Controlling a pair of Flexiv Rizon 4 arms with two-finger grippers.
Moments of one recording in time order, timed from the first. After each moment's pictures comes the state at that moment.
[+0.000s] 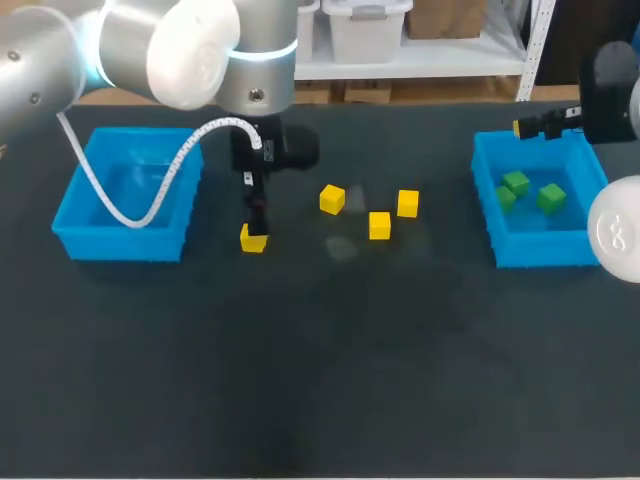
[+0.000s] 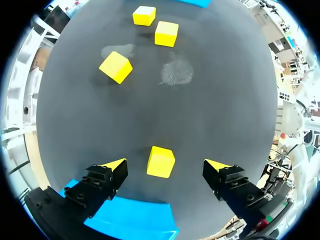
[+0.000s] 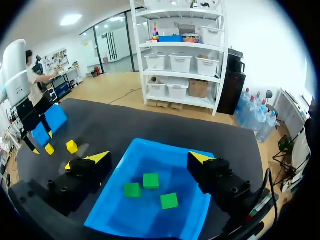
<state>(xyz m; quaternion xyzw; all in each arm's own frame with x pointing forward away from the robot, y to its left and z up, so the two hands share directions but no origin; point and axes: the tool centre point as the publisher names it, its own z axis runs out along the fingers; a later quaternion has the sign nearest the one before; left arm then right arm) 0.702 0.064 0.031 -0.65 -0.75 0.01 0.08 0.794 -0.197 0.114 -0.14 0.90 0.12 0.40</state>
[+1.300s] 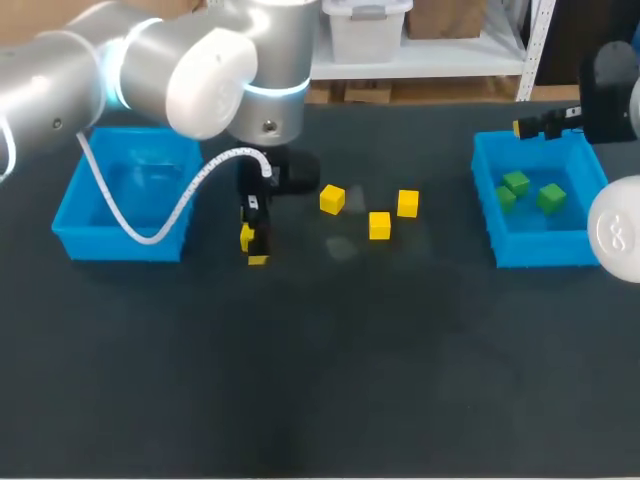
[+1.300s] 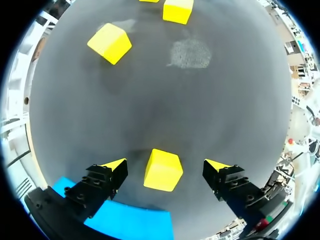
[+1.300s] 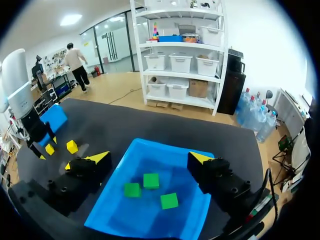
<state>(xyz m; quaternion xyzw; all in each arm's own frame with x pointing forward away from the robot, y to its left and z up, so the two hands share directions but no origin) 0.701 0.074 -0.006 -0.63 -0.77 -0.03 0.10 0.794 -0.197 0.114 -0.14 0.90 0.12 0.40</state>
